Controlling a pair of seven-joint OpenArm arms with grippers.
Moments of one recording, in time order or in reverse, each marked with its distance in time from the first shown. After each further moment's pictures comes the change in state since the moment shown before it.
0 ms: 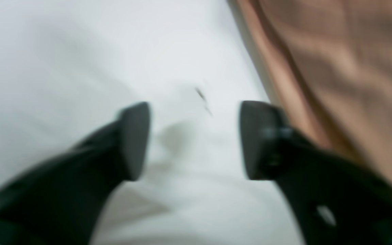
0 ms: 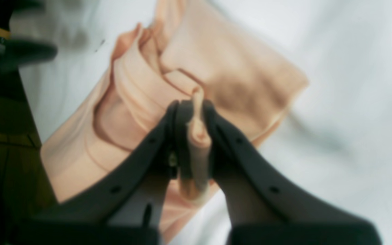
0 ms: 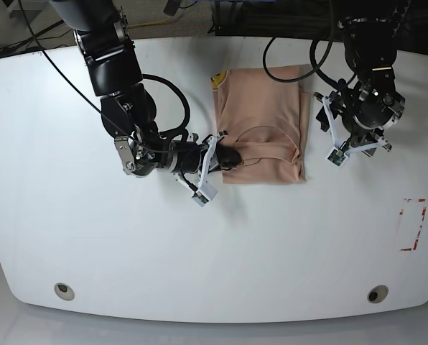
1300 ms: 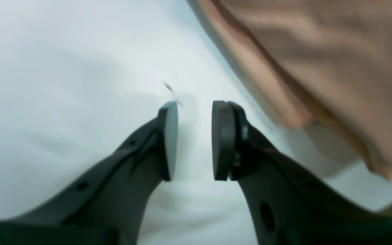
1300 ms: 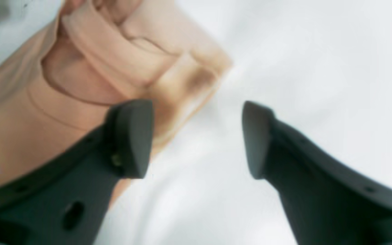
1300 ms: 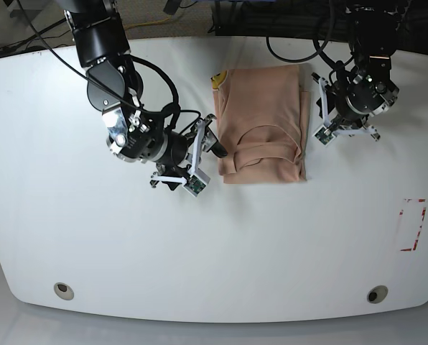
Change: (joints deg) left arm 9.8 -6.8 7.0 -0.1 -0.1 0.0 -6.6; right arm -7.1 4.3 0.1 22.6 -18.8 -4.4 -1.1
